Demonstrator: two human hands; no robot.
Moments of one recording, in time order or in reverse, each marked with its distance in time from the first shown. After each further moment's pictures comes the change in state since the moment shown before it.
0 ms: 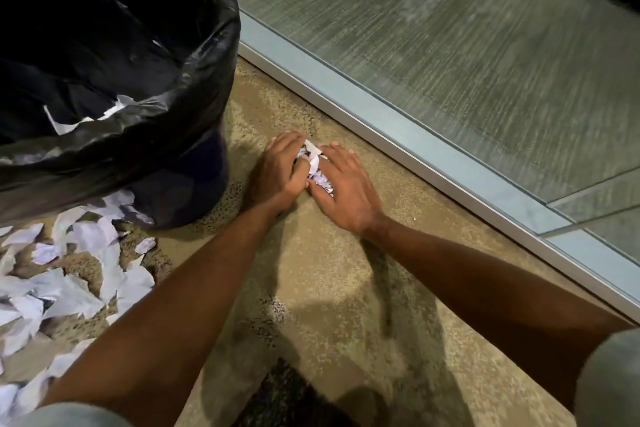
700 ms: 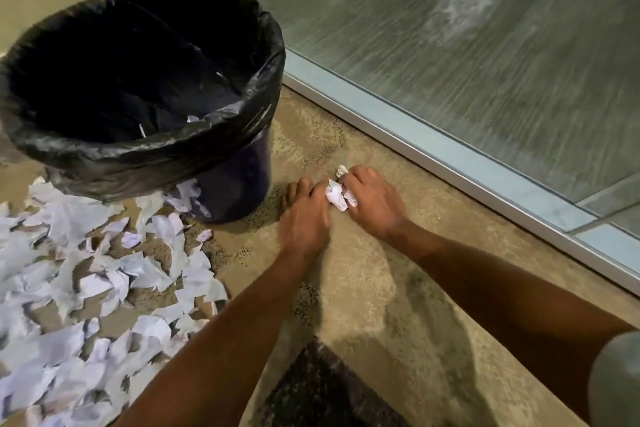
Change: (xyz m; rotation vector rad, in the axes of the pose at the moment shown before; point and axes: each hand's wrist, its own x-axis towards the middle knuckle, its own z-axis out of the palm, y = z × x) left_hand -0.088 0.031 -0.003 0.451 0.074 -0.168; right_hand -0.014 -0.017 -0.009 -0.111 -0.029 -0.069
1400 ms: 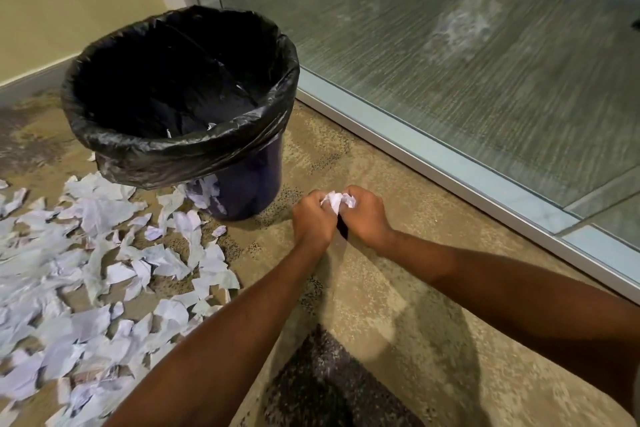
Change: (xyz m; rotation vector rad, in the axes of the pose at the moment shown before) left_hand -0.008 0.024 -0.026 -0.624 -0.019 -0.428; right_hand -0.014 -0.061 -0.021 0.721 0.037 0.530
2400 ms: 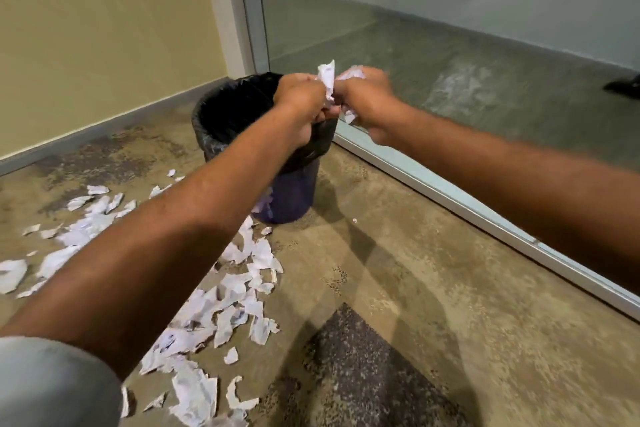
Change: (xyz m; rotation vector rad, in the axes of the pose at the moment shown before) left_hand -0.014 0.214 -0.237 -0.559 -0.048 0.017; right_hand -0.043 -0.305 -0.108 0.435 0.009 -0.107
